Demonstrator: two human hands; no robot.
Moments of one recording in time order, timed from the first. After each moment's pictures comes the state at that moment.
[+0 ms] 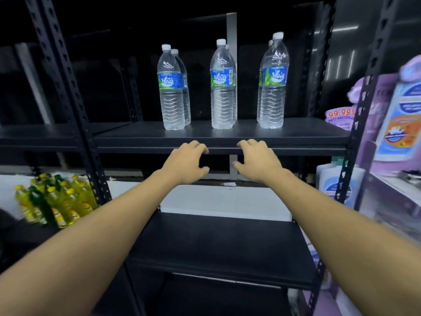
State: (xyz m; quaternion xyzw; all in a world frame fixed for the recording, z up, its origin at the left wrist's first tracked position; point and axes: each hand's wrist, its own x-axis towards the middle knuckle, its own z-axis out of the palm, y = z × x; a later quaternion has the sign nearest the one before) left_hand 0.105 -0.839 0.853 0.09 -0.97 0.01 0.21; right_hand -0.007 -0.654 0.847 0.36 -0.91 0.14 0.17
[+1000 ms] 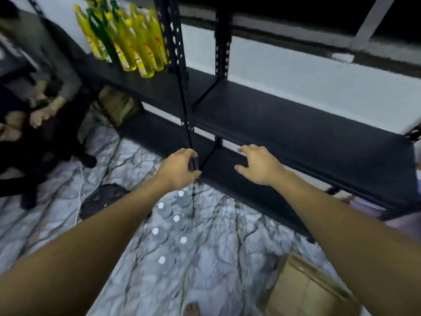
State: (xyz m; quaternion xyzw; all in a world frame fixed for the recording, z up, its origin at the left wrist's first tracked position) left_hand 0.326 -0.949 0.487 0.37 -0.90 -0.24 -0.01; right_hand 0.115 -0.811 0.487 0.52 -0.83 0.07 -0.18
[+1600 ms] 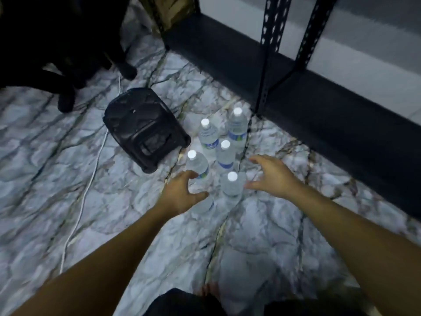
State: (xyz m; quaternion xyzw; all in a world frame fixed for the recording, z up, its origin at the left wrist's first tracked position) left_hand 0.551 -0.905 0.003 0.56 -0.75 -0.34 -0.01; right_hand 0.277 -0.846 0.010 0.59 -0.72 0.08 -0.36
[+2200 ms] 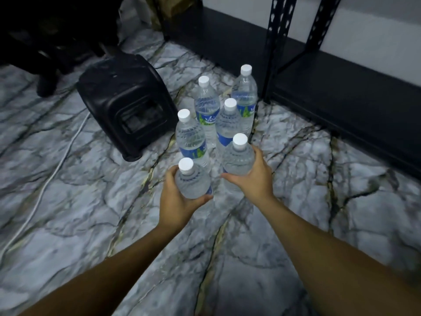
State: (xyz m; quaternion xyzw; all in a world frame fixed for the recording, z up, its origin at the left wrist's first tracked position) left_hand 0.573 -0.858 -0.222 0.56 -0.67 -0.36 0.32; right_hand 0.359 -0.843 -0.228 0.41 -0.75 0.44 -0.27
